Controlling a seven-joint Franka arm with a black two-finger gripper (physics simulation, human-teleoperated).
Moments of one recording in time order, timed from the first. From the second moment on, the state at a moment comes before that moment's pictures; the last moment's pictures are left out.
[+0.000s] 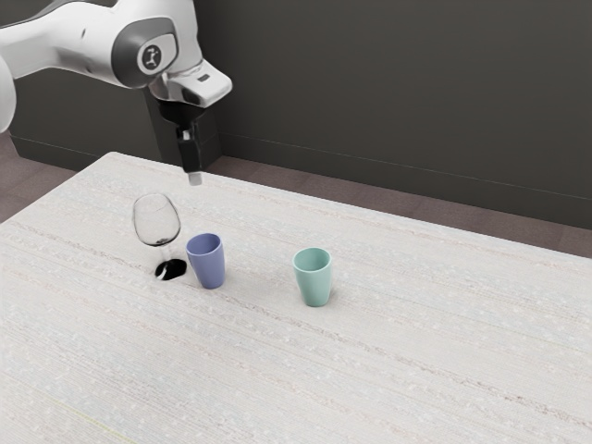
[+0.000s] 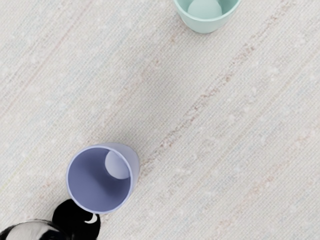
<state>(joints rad) -0.08 0.12 0.06 -1.59 0.10 1.77 0.83</state>
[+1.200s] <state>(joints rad) 0.00 0.47 0.08 -1.73 0.04 2.12 0.94</state>
